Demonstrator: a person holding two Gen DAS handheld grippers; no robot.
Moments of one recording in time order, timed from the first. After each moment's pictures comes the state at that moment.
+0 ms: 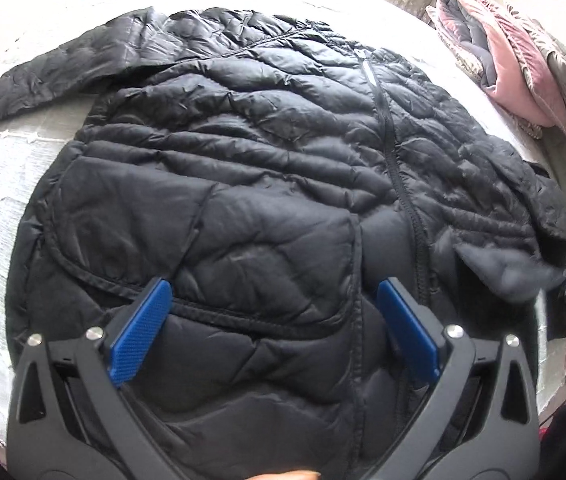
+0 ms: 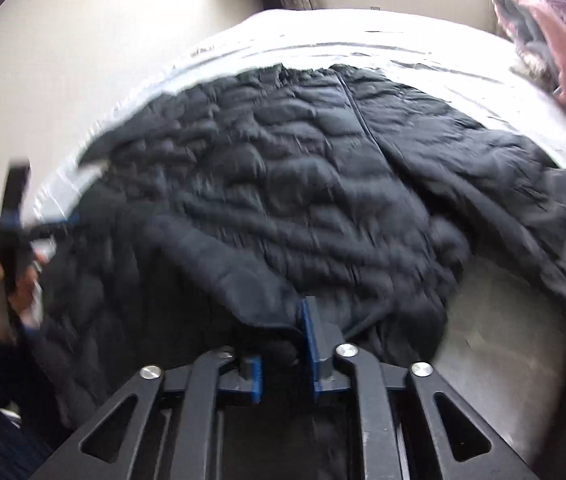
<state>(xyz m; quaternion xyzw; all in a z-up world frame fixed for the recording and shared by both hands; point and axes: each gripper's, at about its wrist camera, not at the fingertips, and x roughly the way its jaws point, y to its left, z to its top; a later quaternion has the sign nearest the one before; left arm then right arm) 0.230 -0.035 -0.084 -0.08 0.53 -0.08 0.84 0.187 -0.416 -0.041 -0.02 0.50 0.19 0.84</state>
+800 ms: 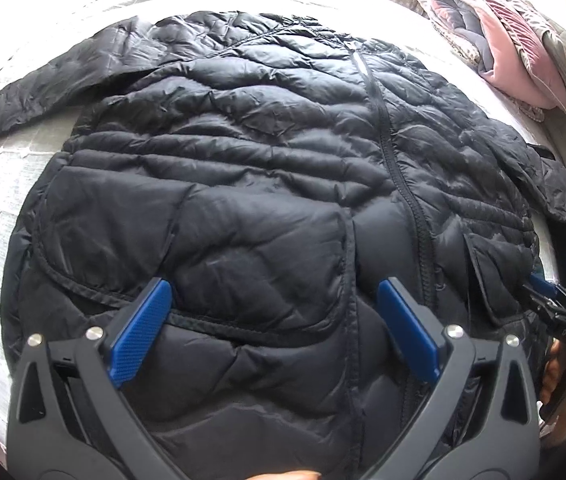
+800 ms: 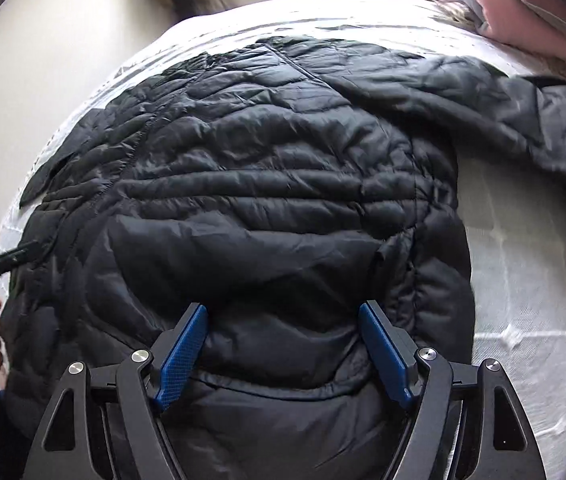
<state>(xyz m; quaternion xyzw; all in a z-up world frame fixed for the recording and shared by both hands) 0.231 -0.054 -0.093 -0.04 0.52 -0.08 0.85 0.174 -0.398 -0.096 0.07 0.50 0.07 0.86</state>
